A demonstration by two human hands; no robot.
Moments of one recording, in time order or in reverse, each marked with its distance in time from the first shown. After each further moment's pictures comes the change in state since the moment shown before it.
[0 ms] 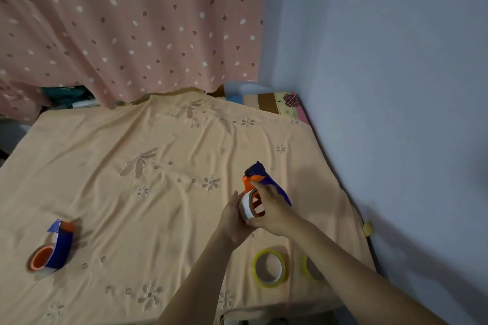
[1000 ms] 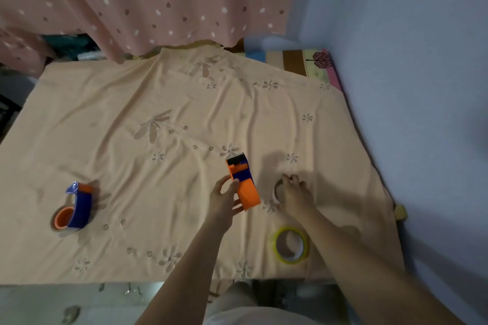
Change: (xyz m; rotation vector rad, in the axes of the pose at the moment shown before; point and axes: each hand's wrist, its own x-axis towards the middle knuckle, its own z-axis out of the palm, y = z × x) left_hand 0.012 0.015 -0.085 0.194 0.433 0.201; right_hand 0.064 0.063 0.075 -0.431 -0.087 0.281
